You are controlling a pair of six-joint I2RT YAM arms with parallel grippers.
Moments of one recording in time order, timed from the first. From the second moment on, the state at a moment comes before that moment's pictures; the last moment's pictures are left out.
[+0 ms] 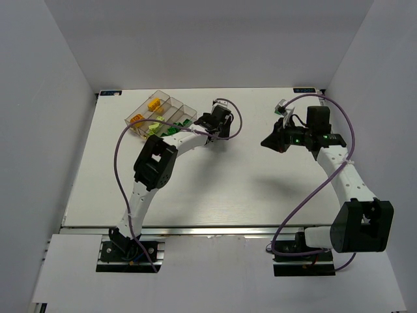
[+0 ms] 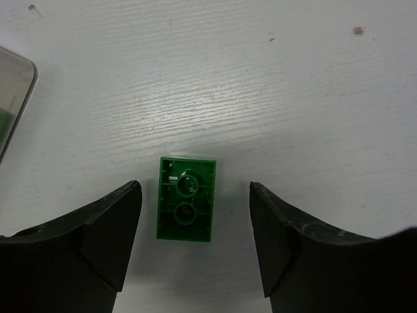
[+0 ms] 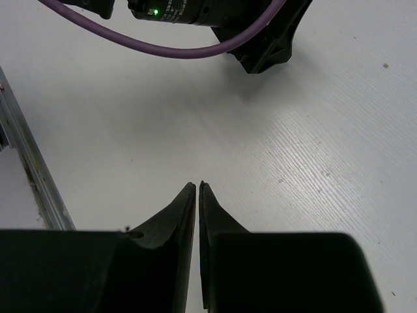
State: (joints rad) left arm -0.66 2.33 1.83 -0.27 -0.36 -0.33; right arm 0.07 1.32 1.06 -0.45 -0.91 -0.33
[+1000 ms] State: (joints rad) left arm -0.66 2.27 1.72 -0.22 -0.39 -0.34; right arm 0.06 1.32 1.06 -0.45 -0.91 -0.33
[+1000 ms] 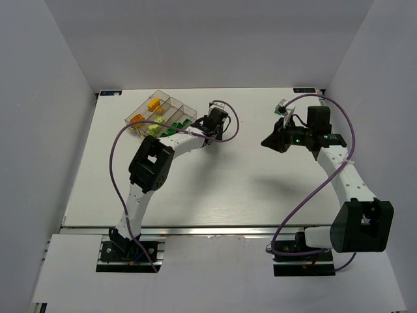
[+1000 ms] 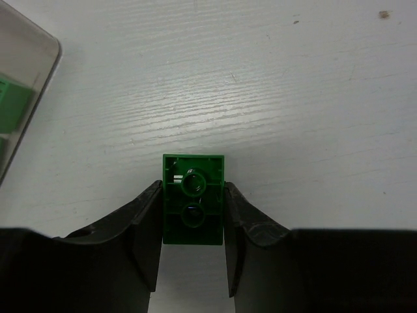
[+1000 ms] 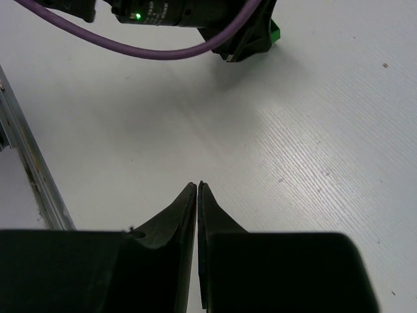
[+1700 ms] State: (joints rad) left arm -0.43 1.72 1.43 -0.23 -0.28 -0.26; right arm 0.06 1.32 1.05 -0.46 -0.93 -0.33
